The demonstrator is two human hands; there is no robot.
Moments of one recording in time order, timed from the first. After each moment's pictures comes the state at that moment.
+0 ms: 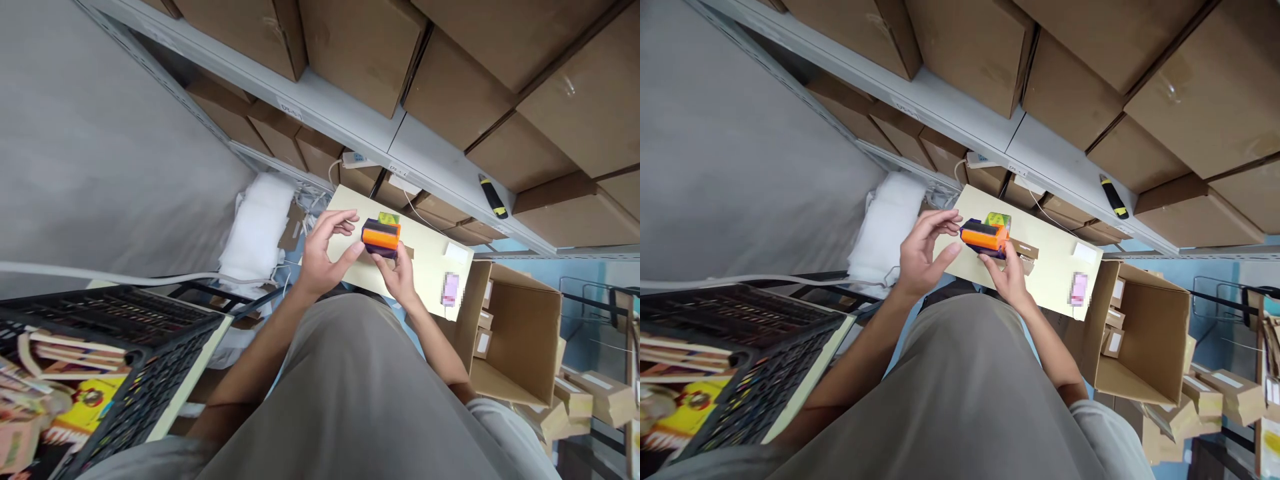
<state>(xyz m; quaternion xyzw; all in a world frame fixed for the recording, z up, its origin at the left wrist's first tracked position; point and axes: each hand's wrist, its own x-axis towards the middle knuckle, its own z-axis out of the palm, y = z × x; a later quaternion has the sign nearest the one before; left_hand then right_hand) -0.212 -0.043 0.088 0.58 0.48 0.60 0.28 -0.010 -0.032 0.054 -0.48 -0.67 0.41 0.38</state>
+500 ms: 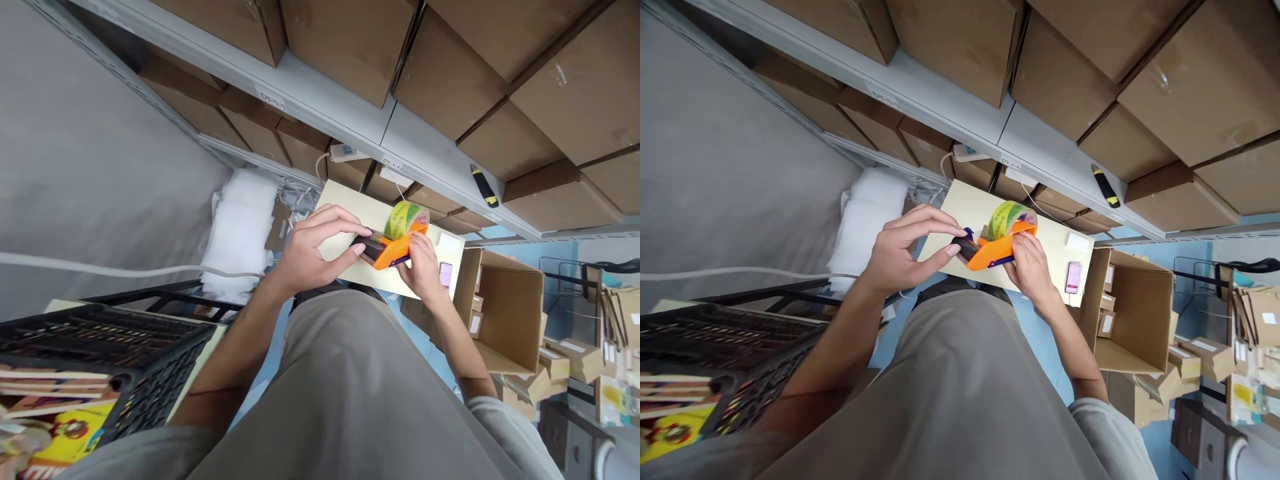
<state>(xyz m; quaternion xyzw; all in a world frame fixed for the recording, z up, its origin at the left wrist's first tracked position) -0.255 -0.028 0.128 0.70 0.40 0.53 0.28 0.037 -0.019 0.087 -0.38 -0.88 0.05 0.28</state>
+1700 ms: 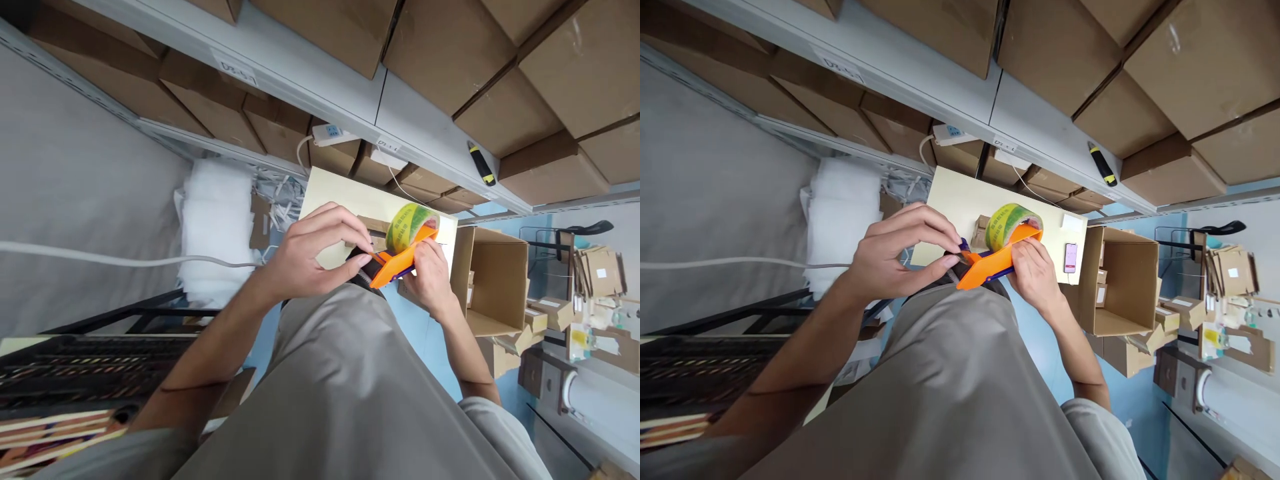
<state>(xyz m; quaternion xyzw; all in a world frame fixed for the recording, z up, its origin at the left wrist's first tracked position) -0.286 -0.020 0.125 0.72 0.32 0.50 0.35 0.008 -0.068 0.115 -0.44 -0.87 0.01 0.23</state>
